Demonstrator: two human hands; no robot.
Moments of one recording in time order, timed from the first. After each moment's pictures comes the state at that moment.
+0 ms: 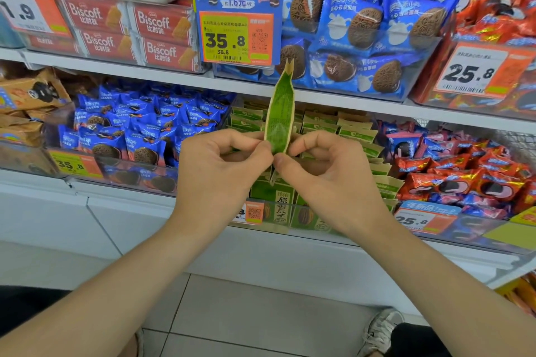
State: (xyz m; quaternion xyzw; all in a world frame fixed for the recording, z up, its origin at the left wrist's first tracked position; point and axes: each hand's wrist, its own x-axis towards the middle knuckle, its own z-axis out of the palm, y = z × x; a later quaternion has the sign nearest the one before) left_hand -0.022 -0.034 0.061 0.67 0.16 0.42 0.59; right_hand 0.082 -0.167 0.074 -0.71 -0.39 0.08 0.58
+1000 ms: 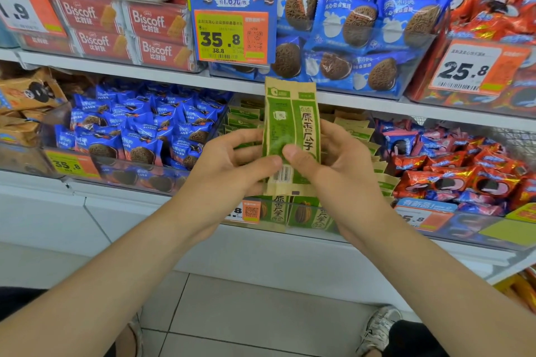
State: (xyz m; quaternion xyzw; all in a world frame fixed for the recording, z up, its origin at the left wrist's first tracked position) left_hand -0.021 -0.031 0.064 0.62 0.11 0.20 0.75; right_hand 0.089 -0.169 0.070 -0.68 -0.30 0.12 0.66
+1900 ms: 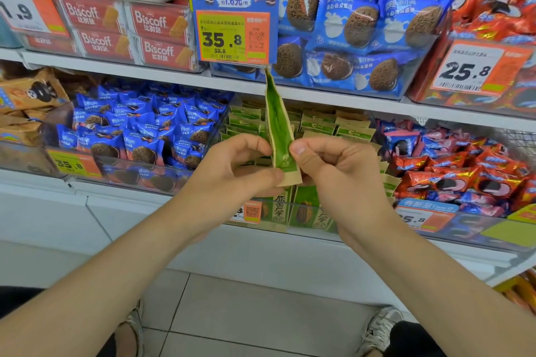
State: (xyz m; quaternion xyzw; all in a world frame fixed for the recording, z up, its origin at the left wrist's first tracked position) left_hand -0.029 -0.027 0.061 0.70 0.13 0.19 0.68; right_hand 0.082 -0.174 0.070 -0.66 -0.31 0.09 0.67
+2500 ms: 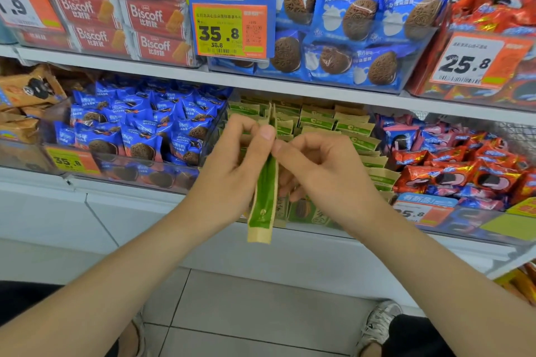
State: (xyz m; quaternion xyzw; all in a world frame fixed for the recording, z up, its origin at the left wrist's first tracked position) left_hand -0.021 -0.039 0.060 0.78 0.10 0.31 0.54; right_hand 0.085 -0.173 0.076 -0.72 -0.40 0.15 0.55
